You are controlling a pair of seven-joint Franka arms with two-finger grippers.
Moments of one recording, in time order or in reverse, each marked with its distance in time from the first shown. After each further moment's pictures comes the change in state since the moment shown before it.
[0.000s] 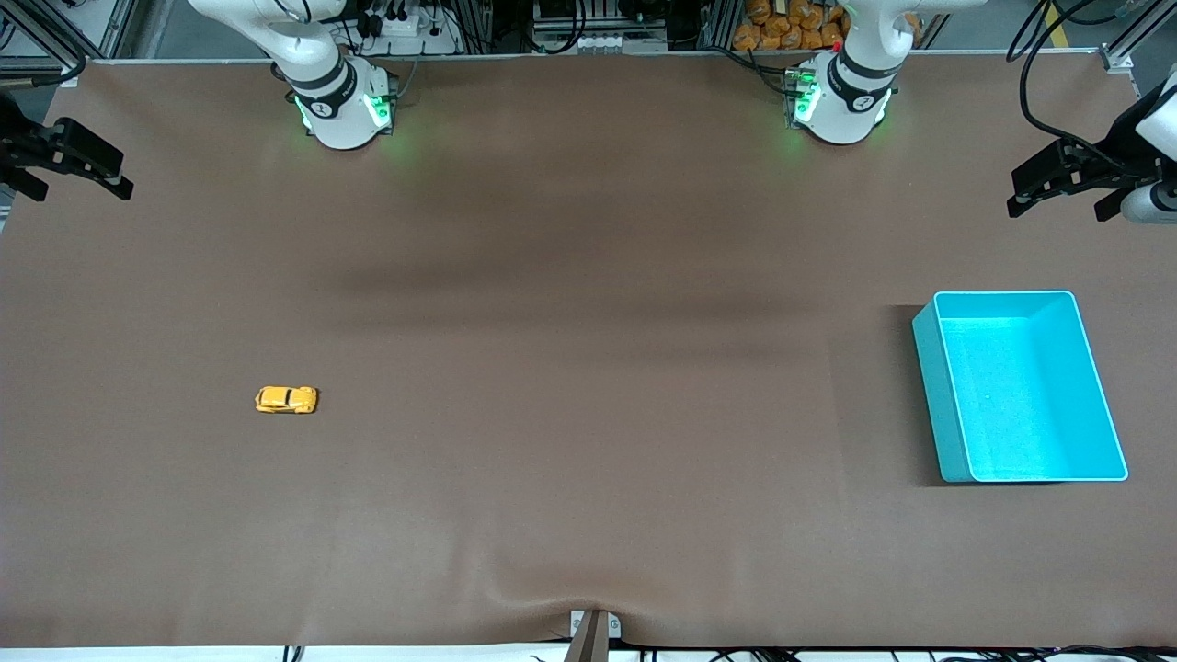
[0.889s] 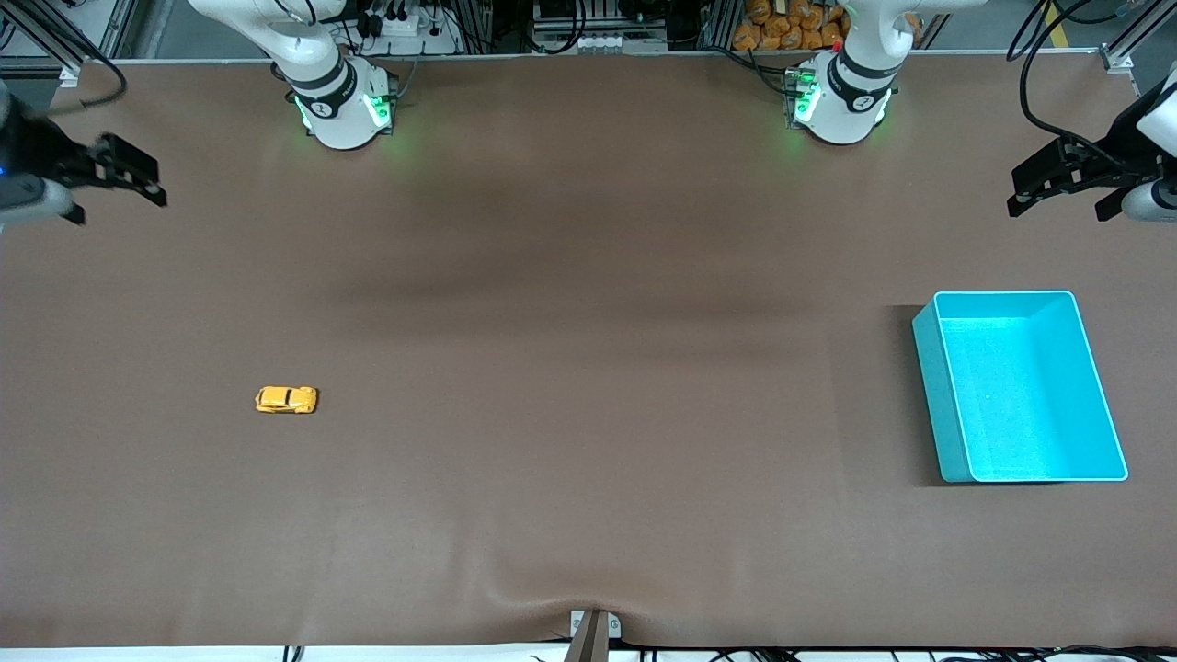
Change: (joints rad) left arm -0.001 0.000 -0.003 0.007 0.000 0.001 0.000; right arm 0.001 0.021 0.008 -0.125 0.000 0.078 -0.249
